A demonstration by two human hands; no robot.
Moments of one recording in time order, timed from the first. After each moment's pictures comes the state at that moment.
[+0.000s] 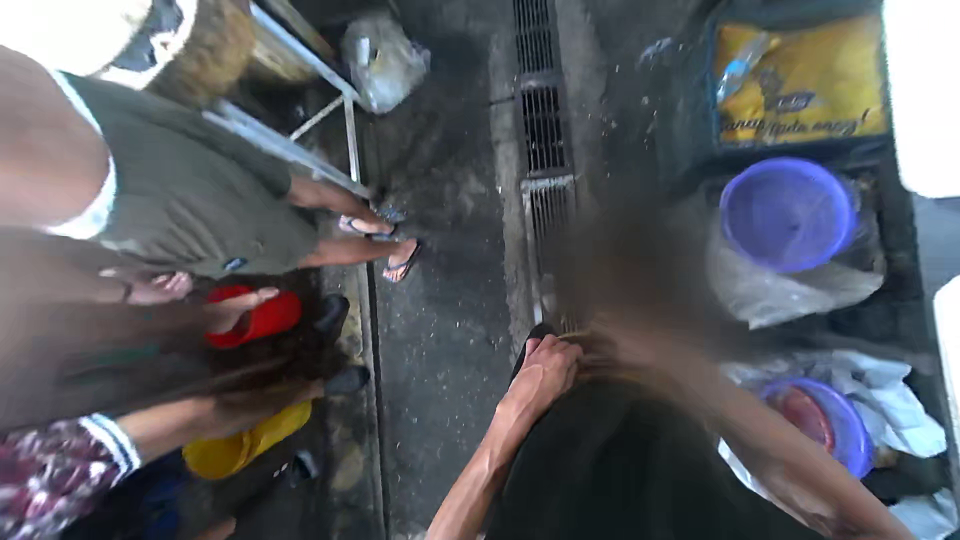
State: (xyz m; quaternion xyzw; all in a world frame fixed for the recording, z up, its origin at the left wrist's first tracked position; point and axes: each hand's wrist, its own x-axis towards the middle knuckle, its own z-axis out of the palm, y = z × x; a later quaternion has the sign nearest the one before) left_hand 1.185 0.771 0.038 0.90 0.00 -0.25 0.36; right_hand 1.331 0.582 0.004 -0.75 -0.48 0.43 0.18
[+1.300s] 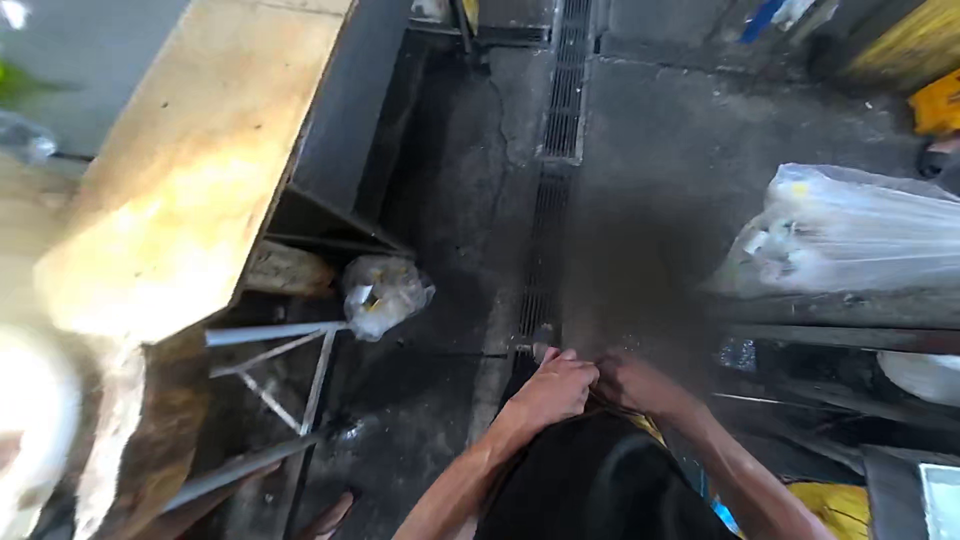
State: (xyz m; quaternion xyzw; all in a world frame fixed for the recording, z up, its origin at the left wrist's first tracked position) left_hand 2.272 1.253 0.066 0.90 -0.06 -0.21 0.38; right_hand 2.400 1.071 0.043 -0.76 -0.50 0.39 0.15
